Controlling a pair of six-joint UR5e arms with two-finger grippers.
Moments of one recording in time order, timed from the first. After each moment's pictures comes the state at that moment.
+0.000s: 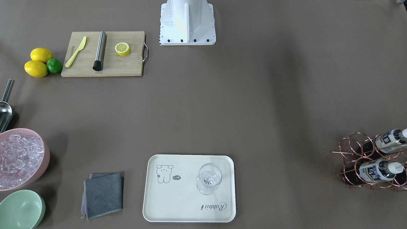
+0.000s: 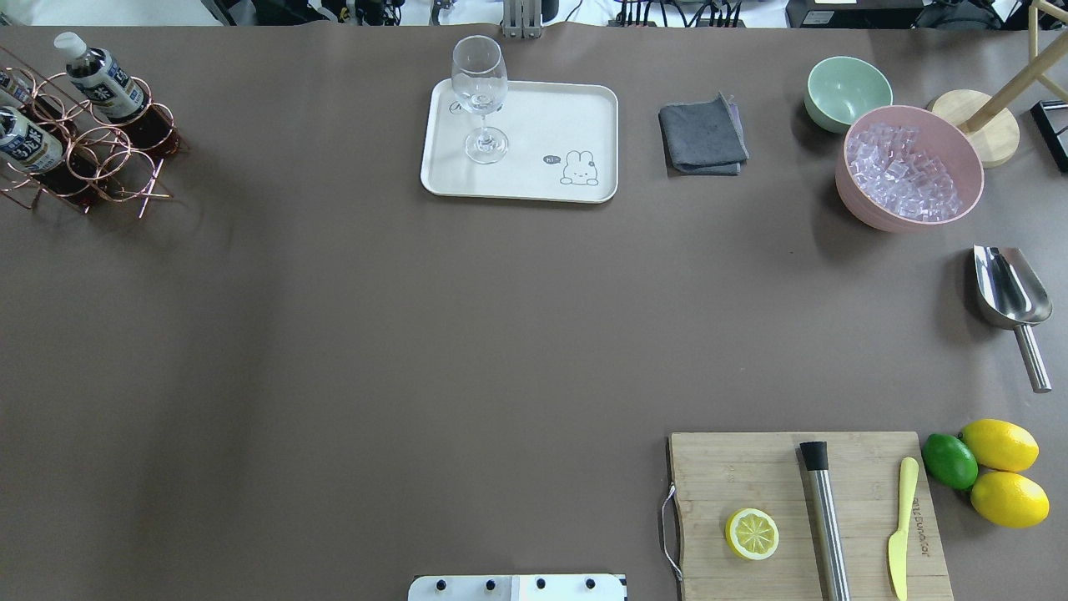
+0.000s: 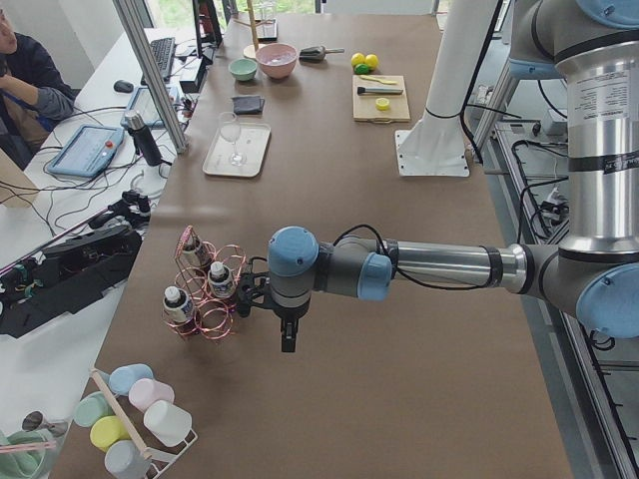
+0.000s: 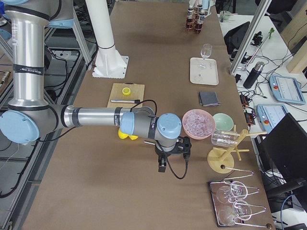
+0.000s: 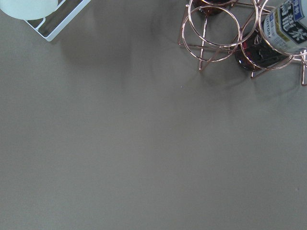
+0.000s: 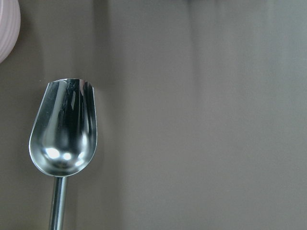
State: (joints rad) left arm -1.57 -1.44 -1.74 -1.68 -2.36 -0.13; right arm 1.65 -1.65 1.71 -1.75 2.35 -0.11
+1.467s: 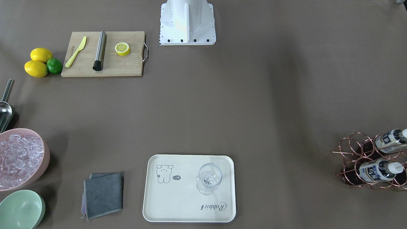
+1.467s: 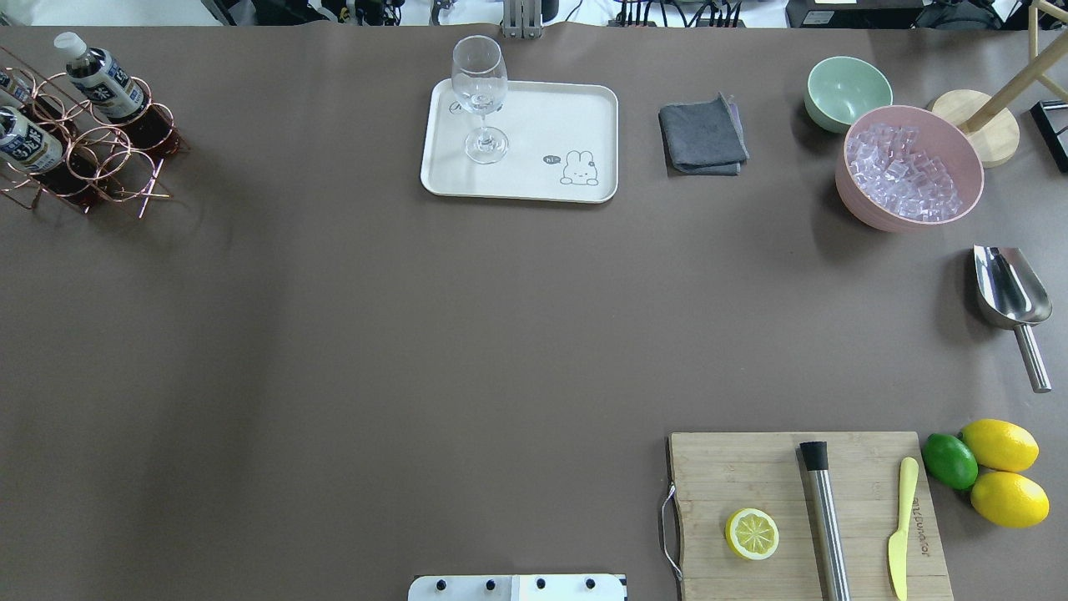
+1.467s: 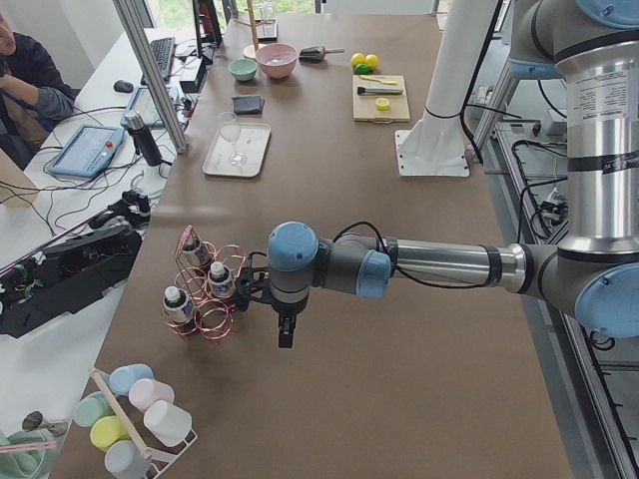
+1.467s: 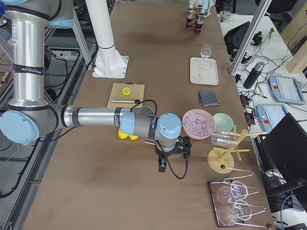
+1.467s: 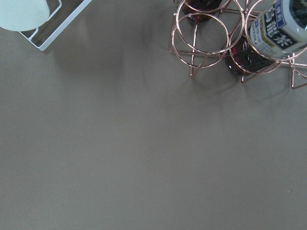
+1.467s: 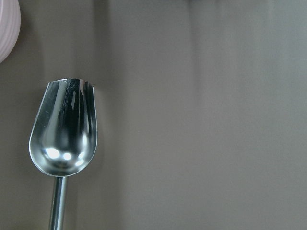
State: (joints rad) left arm -1.57 -1.44 -1.75 -1.71 -2.36 -0.13; right arm 1.64 -1.65 1.71 -1.75 2.35 -0.11
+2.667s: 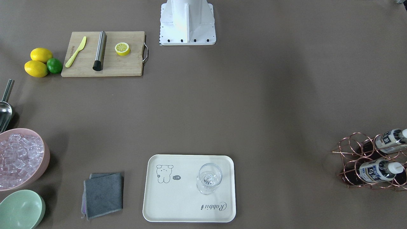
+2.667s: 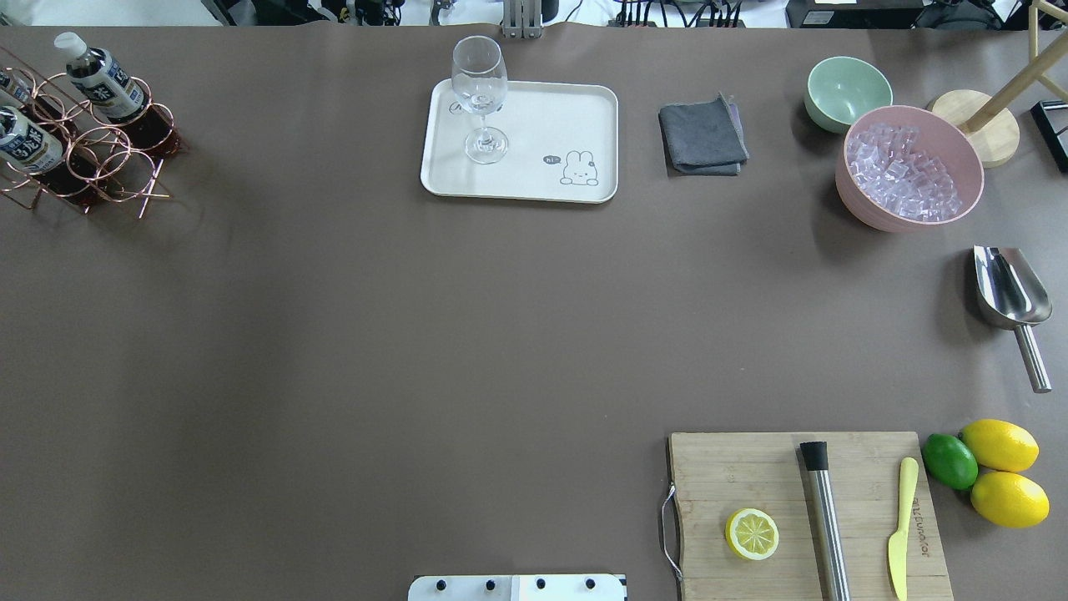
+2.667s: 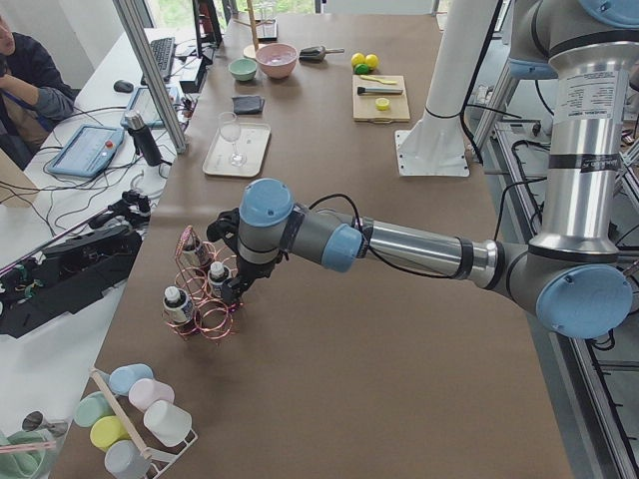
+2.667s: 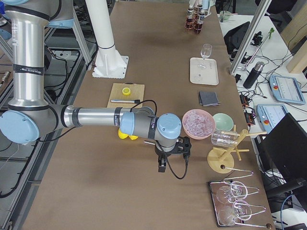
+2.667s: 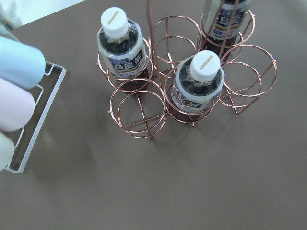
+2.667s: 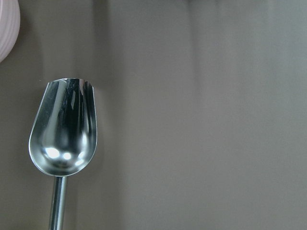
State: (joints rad) left arm -1.58 -1.59 -1.75 -1.74 -2.36 0.45; right arm 1.64 -1.65 1.71 -1.75 2.35 -0.11
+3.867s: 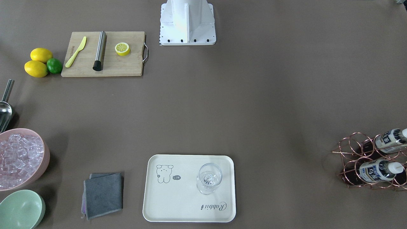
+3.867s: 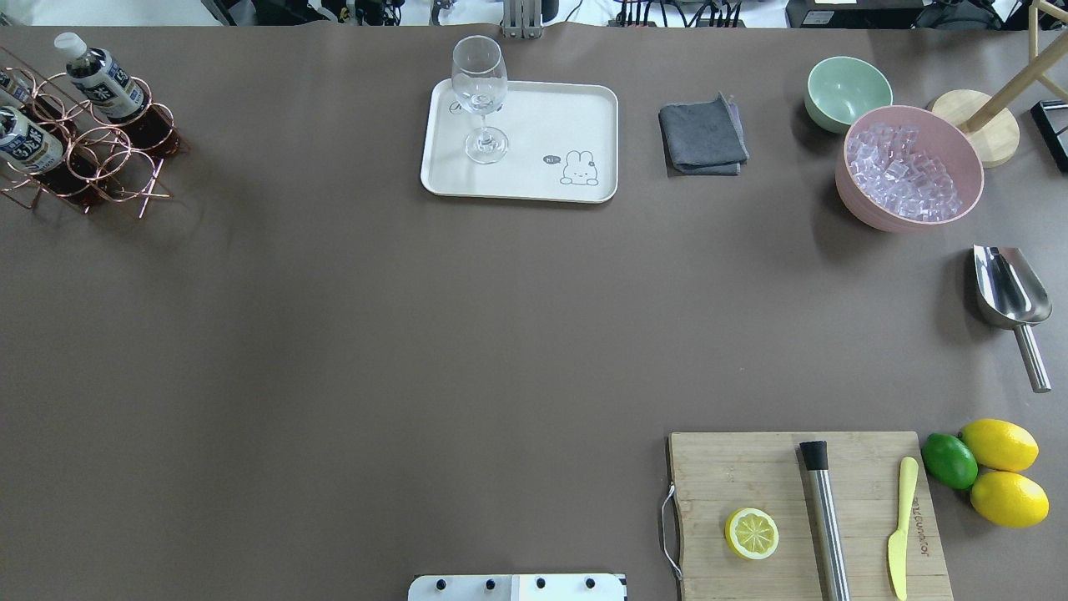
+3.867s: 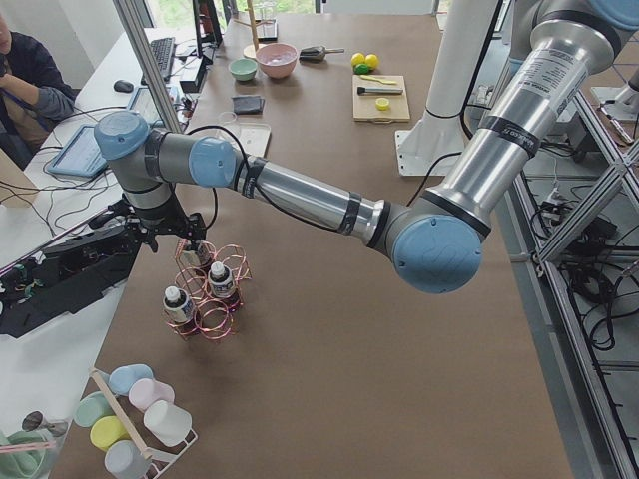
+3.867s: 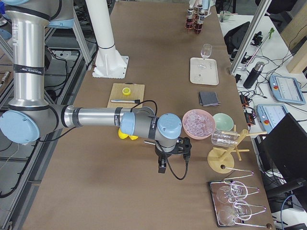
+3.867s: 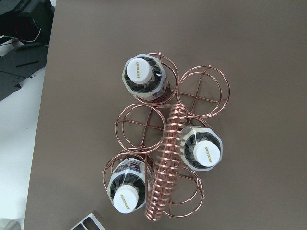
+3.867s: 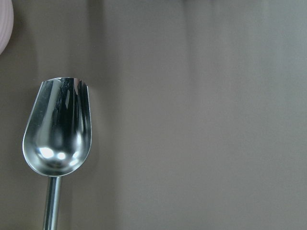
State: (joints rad) left arm -1.58 -2.12 -1.36 -1.33 -2.36 1.38; right arm 1.64 -1.65 1.71 -1.75 2.33 -0.11
